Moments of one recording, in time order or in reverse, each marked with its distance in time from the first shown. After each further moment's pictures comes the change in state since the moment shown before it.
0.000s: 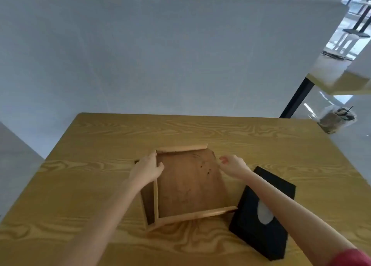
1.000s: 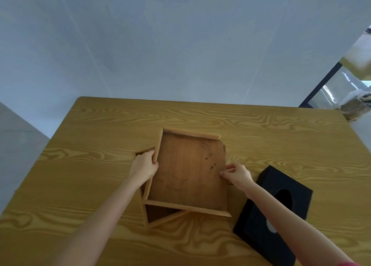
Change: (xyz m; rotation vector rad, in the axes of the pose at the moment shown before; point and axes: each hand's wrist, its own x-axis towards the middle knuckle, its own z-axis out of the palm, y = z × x) left_hand 0.039 -0.022 0.023 -0.042 0.009 -0.167; right_hand 0.031 0.035 0.038 0.325 -0.051 0.223
